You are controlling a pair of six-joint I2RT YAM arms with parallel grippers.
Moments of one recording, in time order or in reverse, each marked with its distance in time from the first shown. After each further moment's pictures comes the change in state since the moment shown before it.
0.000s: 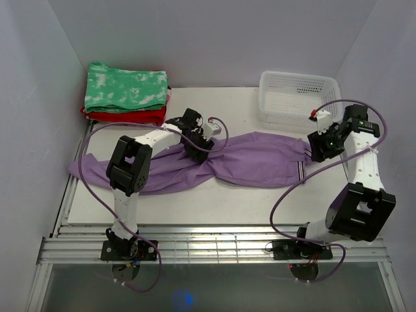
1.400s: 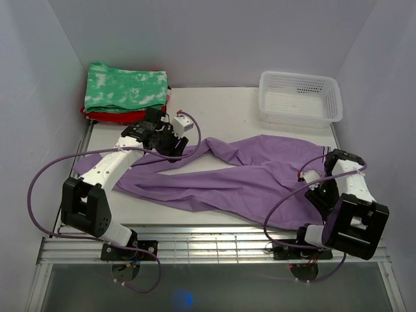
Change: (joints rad) left arm 0.123 -0.549 -0.278 -0.085 -0.024 0.017; right arm -0.028 -0.182 -0.495 -0.225 0.407 -0.182
